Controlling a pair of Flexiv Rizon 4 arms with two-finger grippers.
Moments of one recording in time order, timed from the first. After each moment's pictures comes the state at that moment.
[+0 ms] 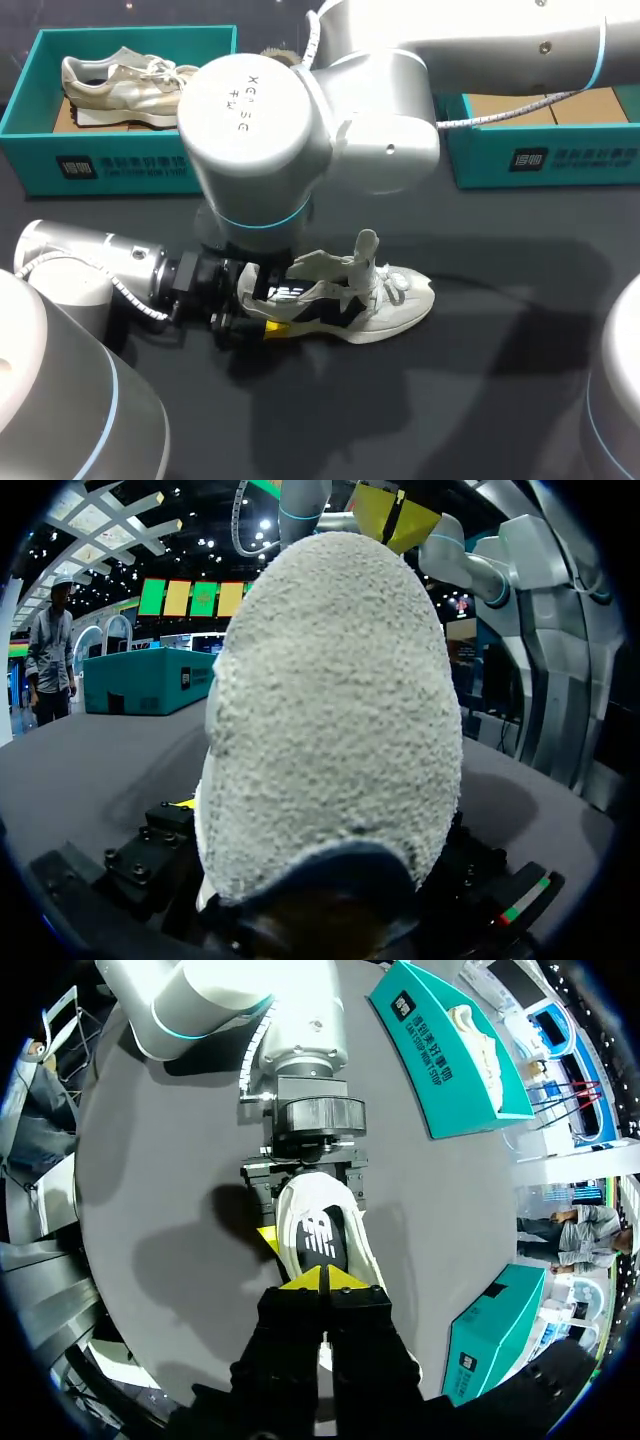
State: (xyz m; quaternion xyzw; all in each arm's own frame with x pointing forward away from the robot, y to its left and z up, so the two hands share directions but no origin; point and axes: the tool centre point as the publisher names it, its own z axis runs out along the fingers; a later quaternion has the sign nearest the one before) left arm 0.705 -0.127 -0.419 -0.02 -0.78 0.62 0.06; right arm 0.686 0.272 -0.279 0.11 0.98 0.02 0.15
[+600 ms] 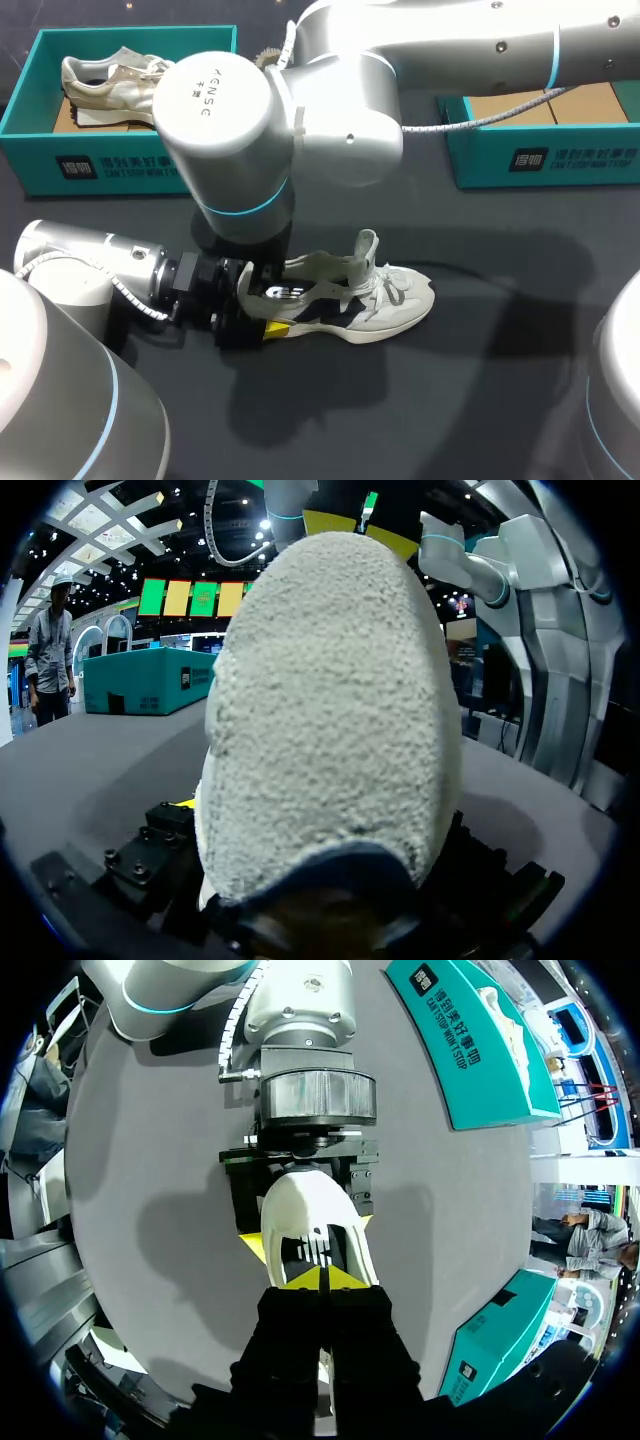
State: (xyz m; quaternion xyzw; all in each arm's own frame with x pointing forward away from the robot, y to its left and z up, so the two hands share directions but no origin) left arm 0.705 -0.127 -0.419 -0.02 -0.78 0.62 0.06; right arm 0.704 0.277 -0.312 0.11 0.99 -0.02 0.12
